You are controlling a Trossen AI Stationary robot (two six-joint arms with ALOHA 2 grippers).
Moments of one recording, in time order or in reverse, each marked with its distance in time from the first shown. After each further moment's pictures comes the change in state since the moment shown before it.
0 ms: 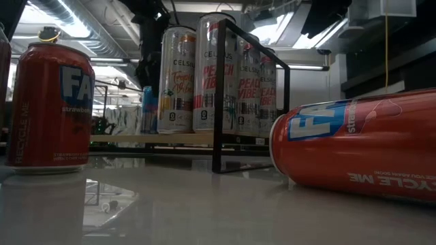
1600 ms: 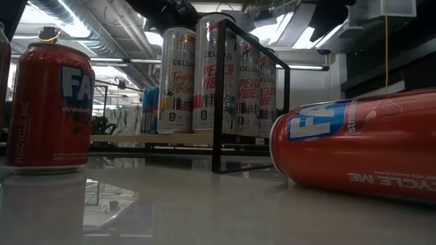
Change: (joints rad) left arm -0.065 0.000 0.000 0.628 0.007 -0.030; right arm 0.000 0.002 0.000 -0.025 -0.284 0.034
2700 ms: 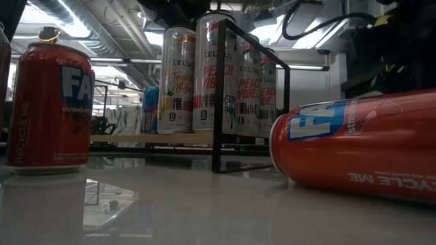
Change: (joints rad) left arm -0.136 -0.001 0.001 0.066 0.009 0.002; right arm 0.342 0.009 -0.582 0.273 -0.310 0.386
